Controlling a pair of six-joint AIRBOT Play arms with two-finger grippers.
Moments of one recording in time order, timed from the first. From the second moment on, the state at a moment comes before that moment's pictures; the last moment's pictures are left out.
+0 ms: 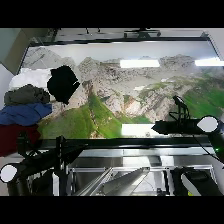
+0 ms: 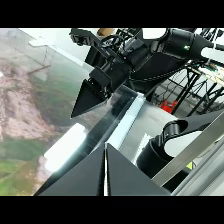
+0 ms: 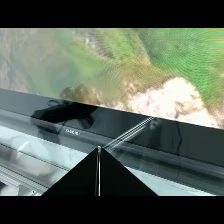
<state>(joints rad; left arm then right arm) 0.38 -0.12 0.20 -0.02 -1.62 -0.51 0.08 -0.77 0.58 -0.92 1.13 1.49</state>
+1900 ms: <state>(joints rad) 0.10 -0.34 0.53 0.73 -0.90 -1.20 0.08 -0.77 0.61 -0.86 1.06 1.42</state>
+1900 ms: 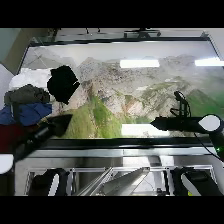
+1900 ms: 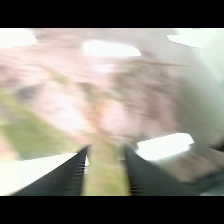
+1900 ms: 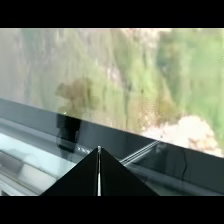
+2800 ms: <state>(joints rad) 0.32 -1.81 1.59 1.12 -1.15 -1.33 -0.22 -0.87 0.63 -1.10 0.87 1.45</state>
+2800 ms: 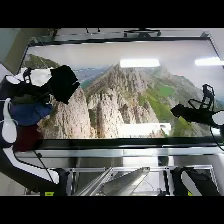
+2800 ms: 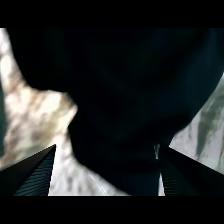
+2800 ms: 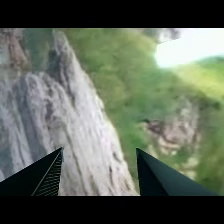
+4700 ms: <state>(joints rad) -0.31 -1.84 1.75 0.79 -1.47 -1.34 -0.16 -1.05 0.75 -0.89 1.08 1.26</state>
